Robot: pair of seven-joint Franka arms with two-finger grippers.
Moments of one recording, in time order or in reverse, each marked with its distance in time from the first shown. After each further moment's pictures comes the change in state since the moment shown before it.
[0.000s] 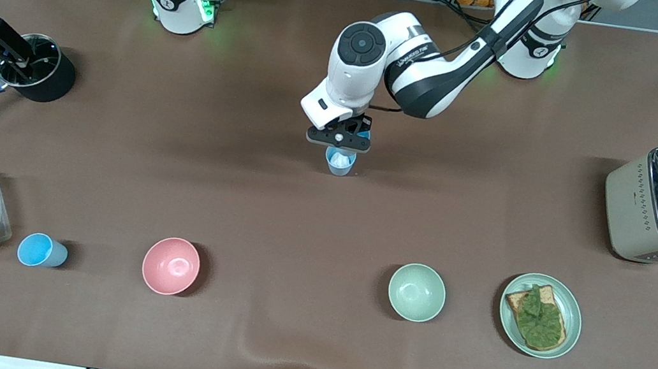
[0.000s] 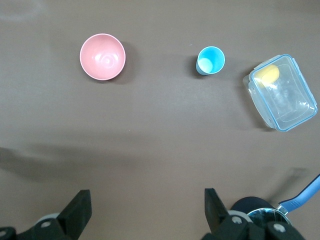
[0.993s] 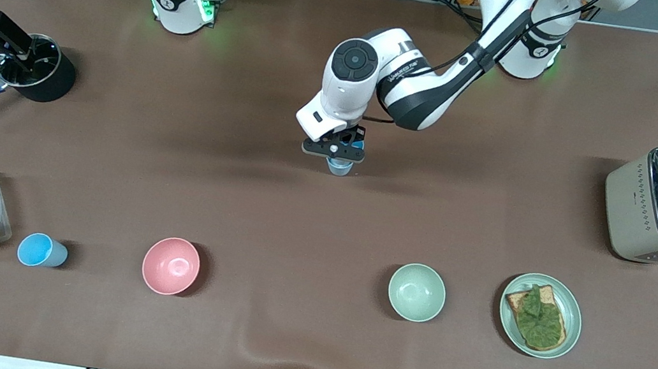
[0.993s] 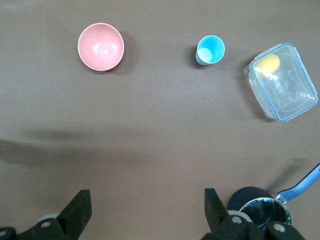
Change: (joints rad) left arm -0.037 0.062 0.044 0.035 0.000 0.046 -0.010; right arm 0.000 -0.010 -0.005 -0.001 0.000 -0.039 0.000
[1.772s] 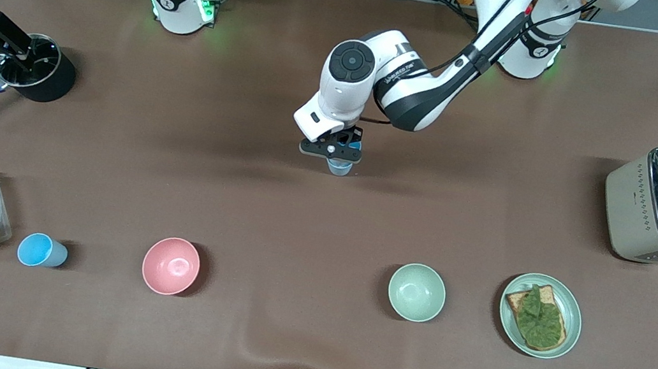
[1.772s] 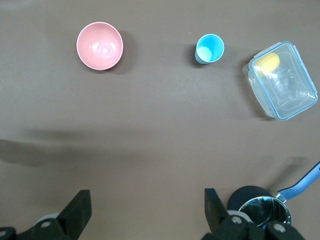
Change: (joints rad) left arm -0.011 0.009 0.006 0.004 0.000 0.011 0.000; right arm 0.000 0.000 -0.004 -0.001 0.000 -0.003 0.000
